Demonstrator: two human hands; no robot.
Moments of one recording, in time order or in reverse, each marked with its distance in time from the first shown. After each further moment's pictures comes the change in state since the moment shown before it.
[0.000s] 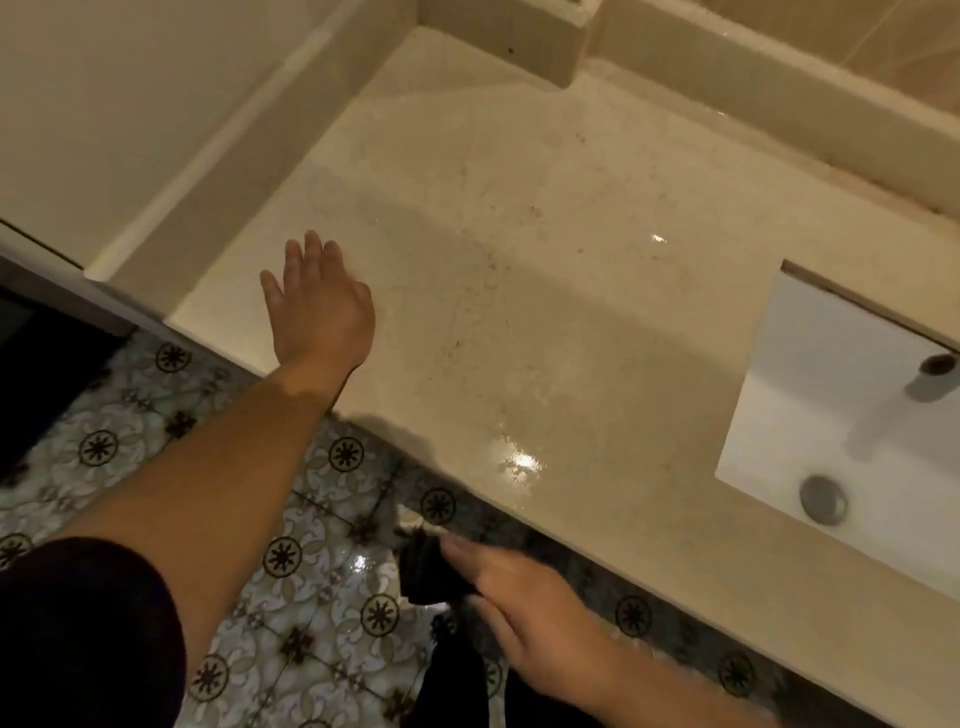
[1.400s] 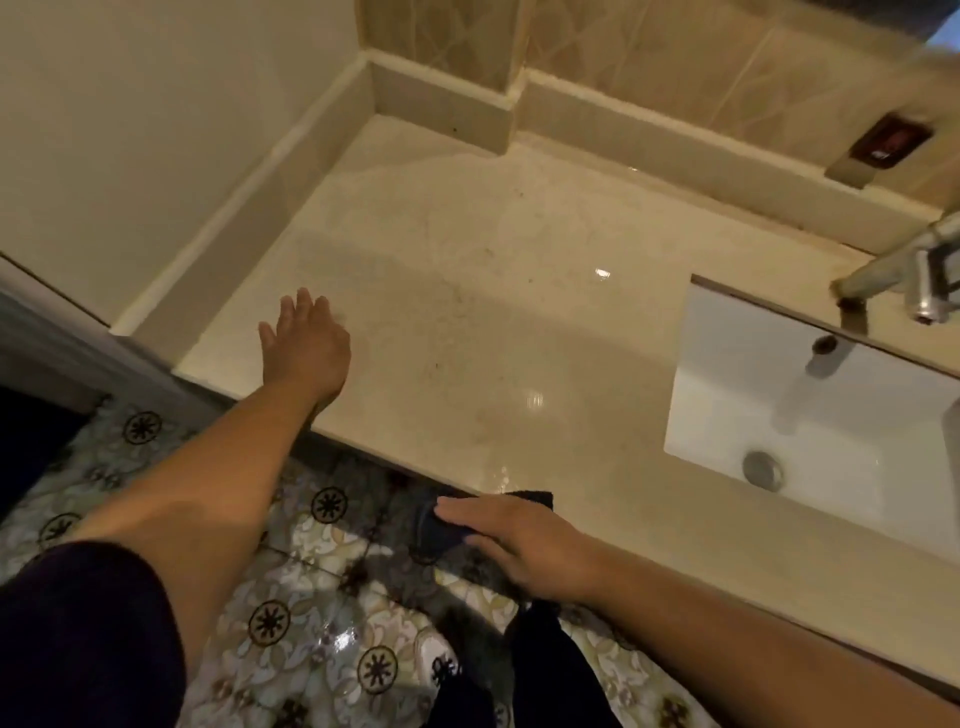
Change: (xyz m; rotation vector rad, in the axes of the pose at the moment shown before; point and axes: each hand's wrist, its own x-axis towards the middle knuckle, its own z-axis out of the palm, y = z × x) left_hand 0.002 -0.017 -0.015 -0.093 -0.211 0.079; right_hand 0.020 -0.016 -0.029 -0.098 -0.120 0.132
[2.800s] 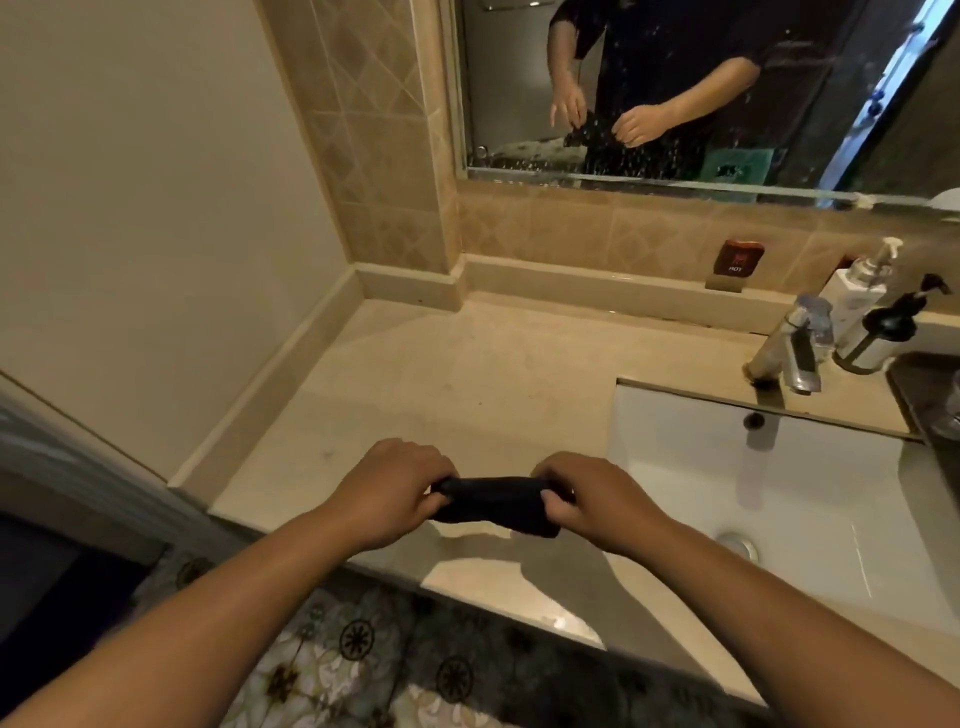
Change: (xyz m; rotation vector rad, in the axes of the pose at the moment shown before) left_hand -0.155 0.152 -0.103 0.187 0.017 0.855; right_hand -0.081 0.026 -0.159 -0.184 0.414 0.153
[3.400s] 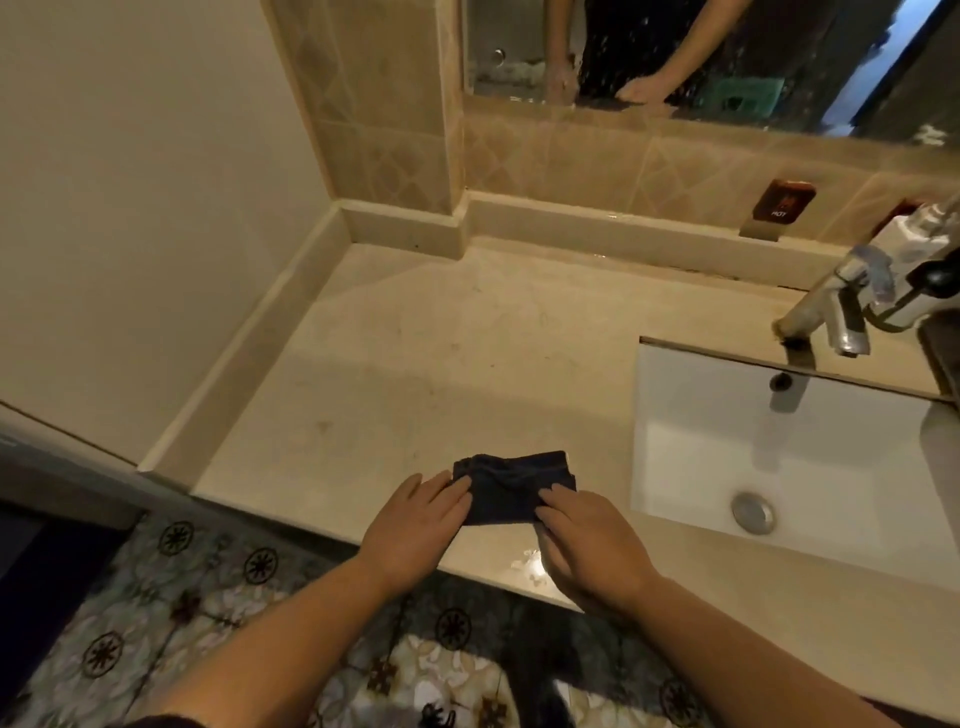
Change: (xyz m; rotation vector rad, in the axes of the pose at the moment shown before) left_hand -0.013 -0.055 0.156 0.268 -0.150 0.052; right_hand 0.005 0.041 0.140 -0.306 0.172 -0.094
